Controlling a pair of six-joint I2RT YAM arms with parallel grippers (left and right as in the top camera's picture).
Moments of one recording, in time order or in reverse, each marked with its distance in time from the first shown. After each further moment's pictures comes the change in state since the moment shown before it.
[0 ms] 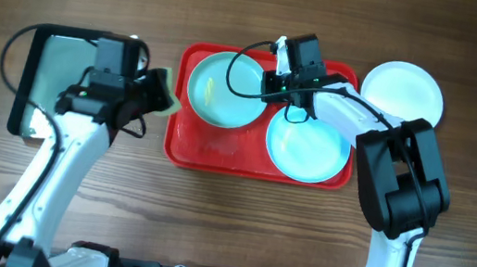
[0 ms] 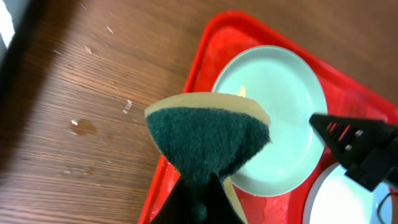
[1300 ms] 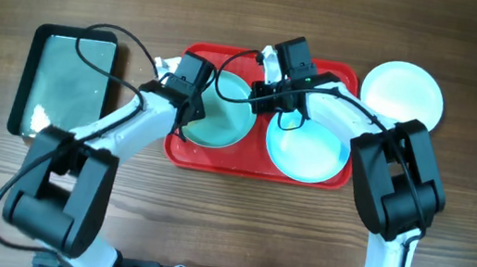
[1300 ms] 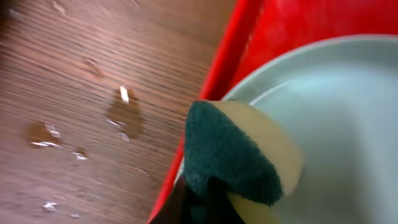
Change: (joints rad) left arm -0.229 0.363 0.014 0.130 -0.409 -0.120; right arm 0.040 0.000 0.022 -0.128 -0.126 -0.030
